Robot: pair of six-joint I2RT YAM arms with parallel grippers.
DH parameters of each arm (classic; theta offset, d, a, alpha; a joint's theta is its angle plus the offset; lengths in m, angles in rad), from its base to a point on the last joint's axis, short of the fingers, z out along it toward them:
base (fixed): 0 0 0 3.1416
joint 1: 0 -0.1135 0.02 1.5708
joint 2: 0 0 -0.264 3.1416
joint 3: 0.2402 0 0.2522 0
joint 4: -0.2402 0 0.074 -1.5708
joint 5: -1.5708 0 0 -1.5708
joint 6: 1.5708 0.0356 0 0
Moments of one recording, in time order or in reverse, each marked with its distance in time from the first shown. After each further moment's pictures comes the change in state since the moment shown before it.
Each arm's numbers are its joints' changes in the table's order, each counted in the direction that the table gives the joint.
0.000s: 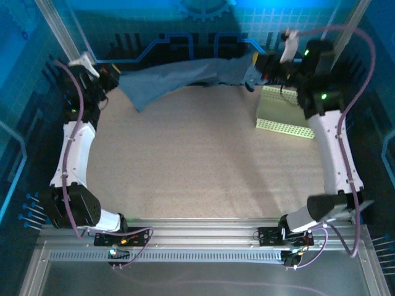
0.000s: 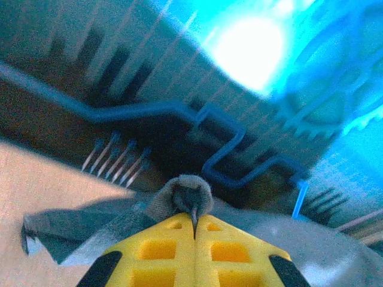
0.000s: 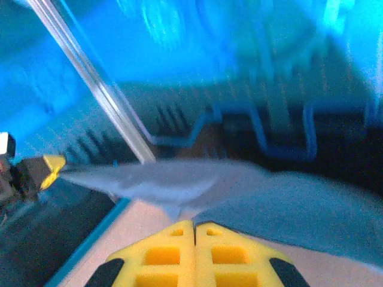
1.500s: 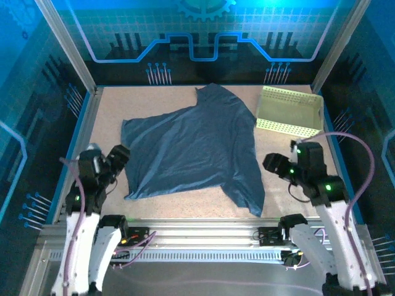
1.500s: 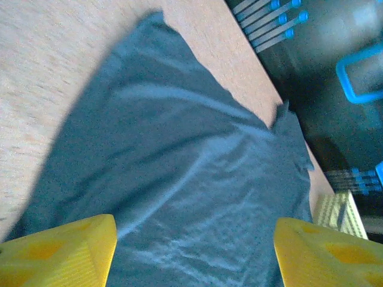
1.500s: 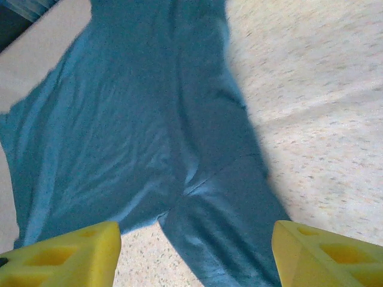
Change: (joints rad) left arm 0.126 -0.814 -0.677 -0.542 0.237 -0.301; right arm -0.044 -0.733 -0.861 -0.467 -0.355 0.277
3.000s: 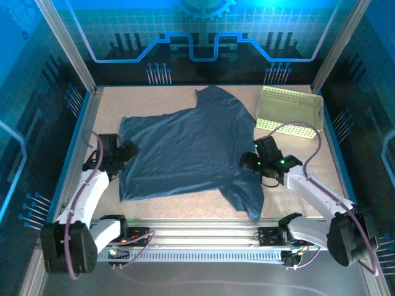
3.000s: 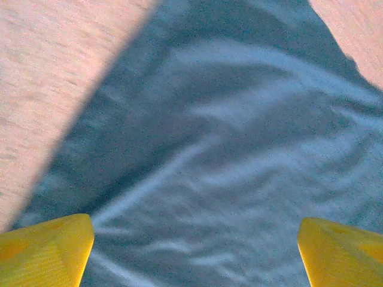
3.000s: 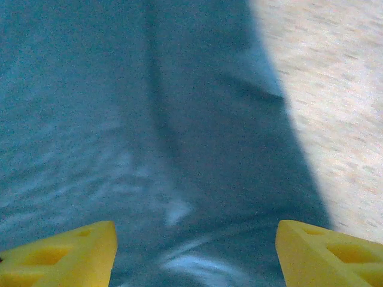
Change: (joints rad) left arm 0.029 0.449 -0.022 0.175 0.090 0.117; right arm -0.251 0.444 -0.163 0.443 -0.173 0.108
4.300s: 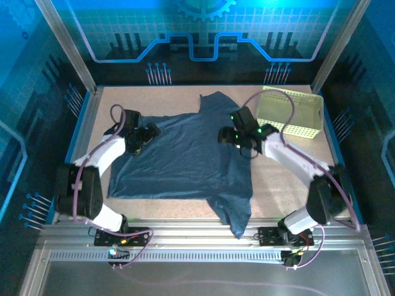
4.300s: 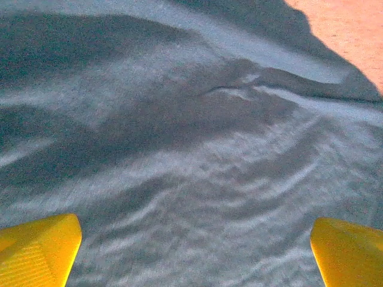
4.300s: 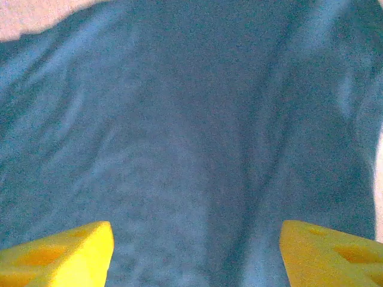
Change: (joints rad) left arm 0.086 0.537 0.340 0.084 -0.101 0.000; right arm -0.070 0.423 0.512 -0.048 -0.042 -0.095
